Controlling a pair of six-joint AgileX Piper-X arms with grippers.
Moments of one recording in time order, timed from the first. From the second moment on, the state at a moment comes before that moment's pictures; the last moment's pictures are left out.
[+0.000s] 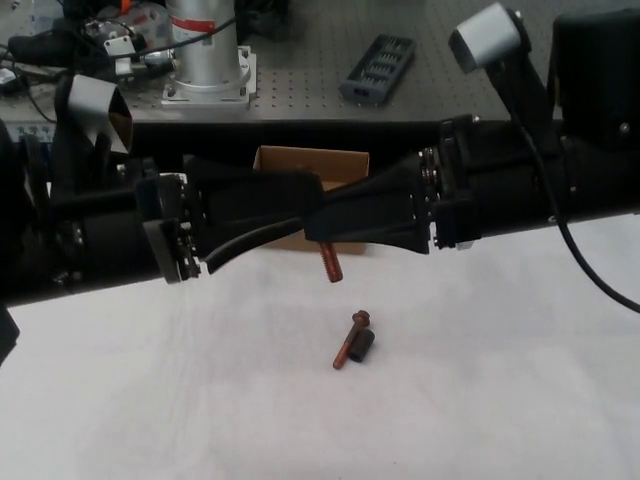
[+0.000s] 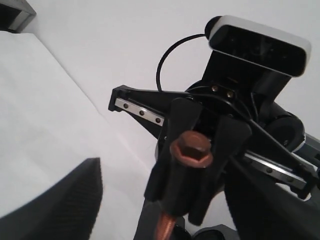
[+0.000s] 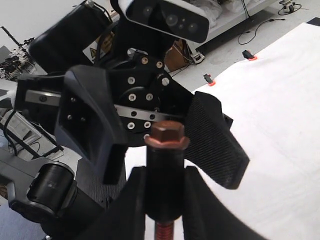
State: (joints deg) left arm -20.2 74.2 -33.6 -48.5 57.4 -52.5; right arm 37.5 77.2 -53.3 5.1 -52.6 11.6
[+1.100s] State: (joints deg) left arm 3.9 39.4 -33.7 2.1 61.5 -38.1; right arm 27.3 127.5 -107.2 21.8 -35.5 13.2
